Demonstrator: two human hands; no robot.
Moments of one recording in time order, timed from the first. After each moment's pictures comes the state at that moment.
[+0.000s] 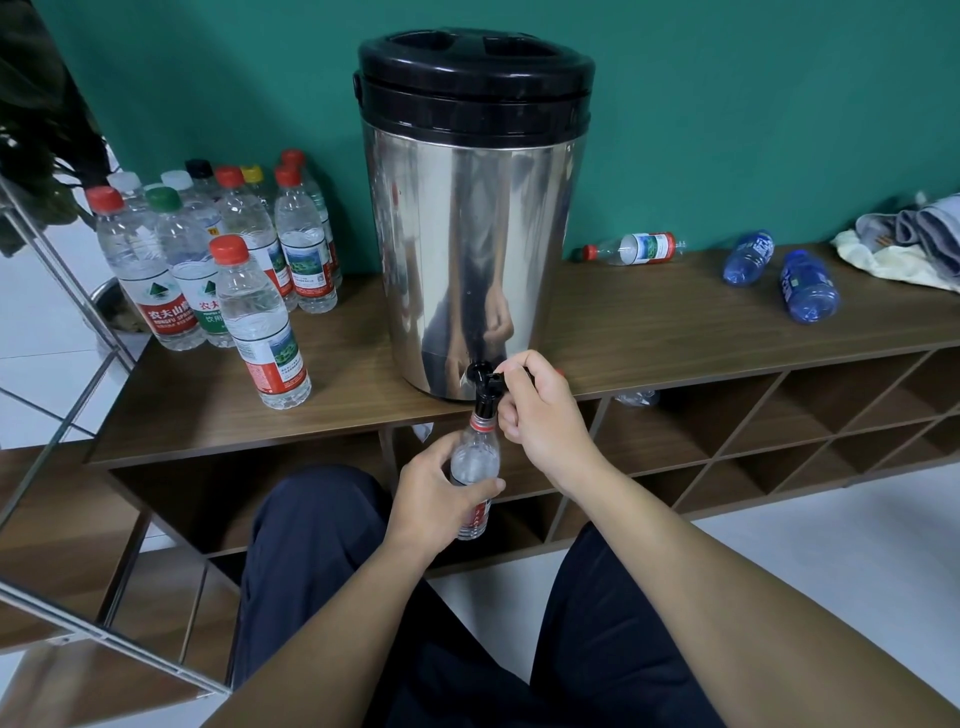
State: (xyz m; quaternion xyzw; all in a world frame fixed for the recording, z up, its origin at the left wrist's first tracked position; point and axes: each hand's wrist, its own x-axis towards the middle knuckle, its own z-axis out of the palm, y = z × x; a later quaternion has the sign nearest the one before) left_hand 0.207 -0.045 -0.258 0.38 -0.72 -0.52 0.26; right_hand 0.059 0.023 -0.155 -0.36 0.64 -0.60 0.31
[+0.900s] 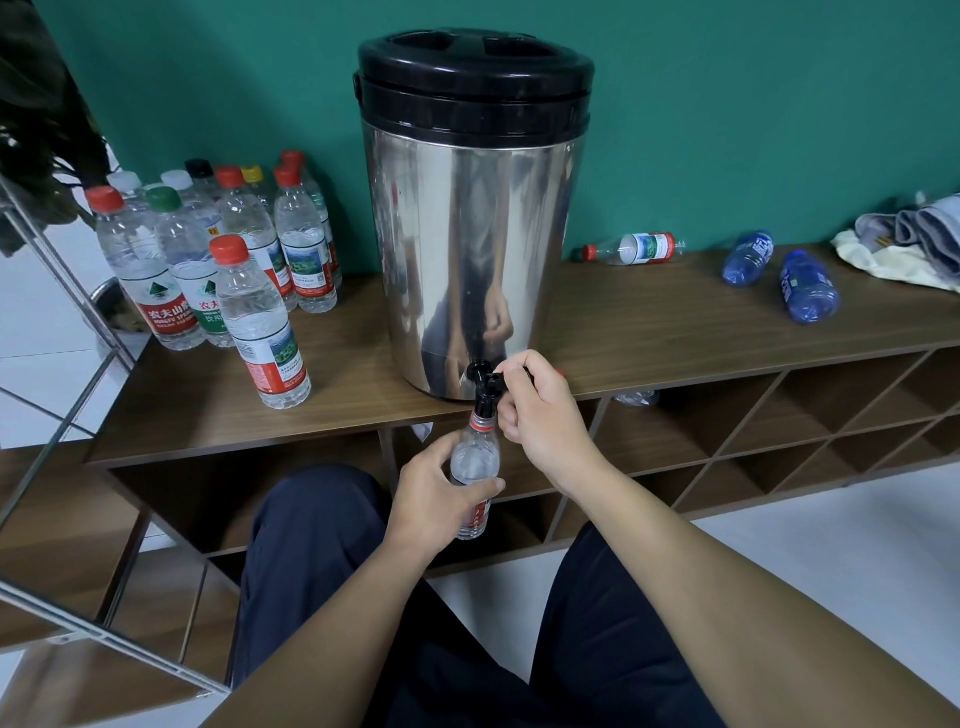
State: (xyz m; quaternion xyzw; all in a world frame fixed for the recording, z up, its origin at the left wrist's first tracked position) left_hand 0.207 -0.044 -0.257 0.36 -0.71 -0.53 0.28; right_hand 0.060 0.024 -0.154 -0.36 0.64 -0.61 0.31
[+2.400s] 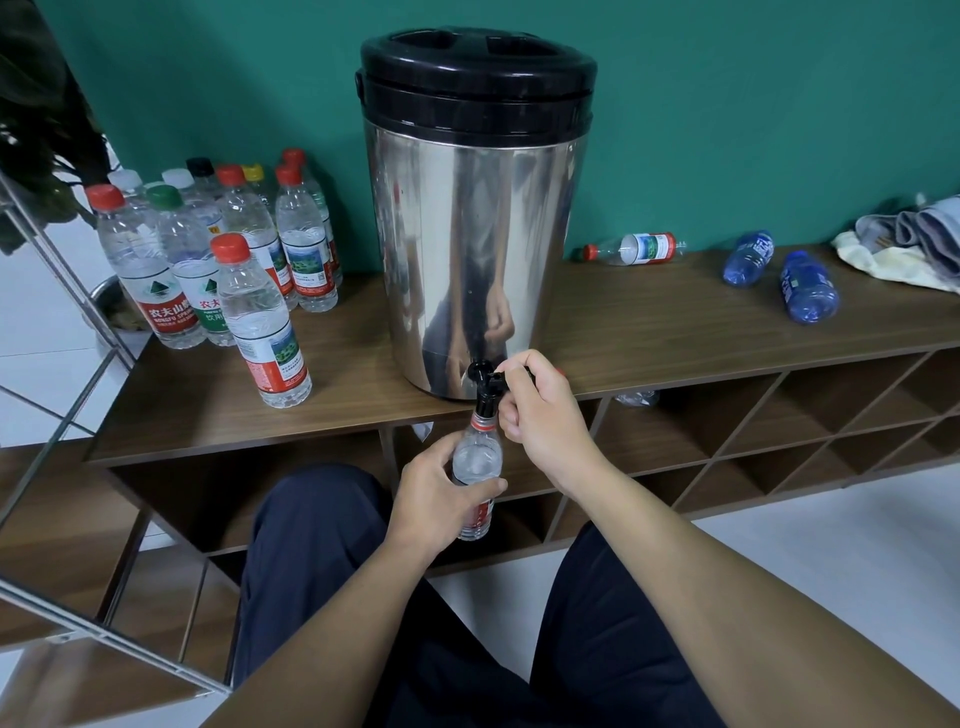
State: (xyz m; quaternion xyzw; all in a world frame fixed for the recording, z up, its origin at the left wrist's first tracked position) left_hand 0.207 -0.043 -0.256 0.36 -0.71 -0.54 0.27; right_hand 0.060 0.024 -0.155 -0.36 0.65 -0.60 0.30
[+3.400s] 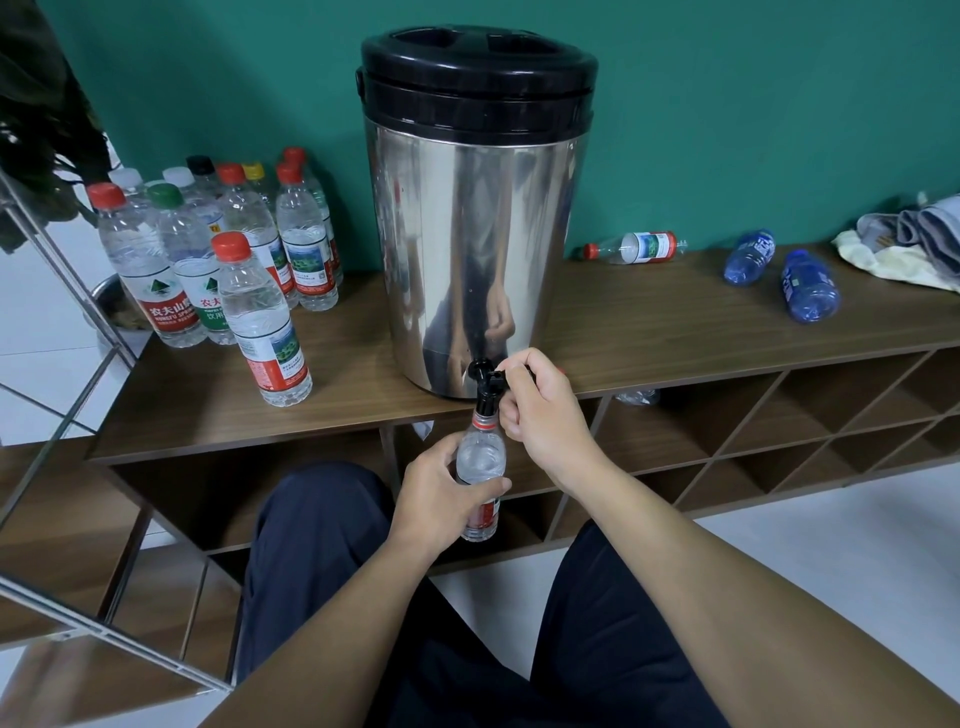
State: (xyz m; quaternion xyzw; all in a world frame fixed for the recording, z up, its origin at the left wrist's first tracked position) left_hand 0.203 -0.046 -0.267 0.35 -0.71 -0.55 0.27; right_hand 0.059 0.023 -0.156 -0.36 0.64 -0.61 0.31
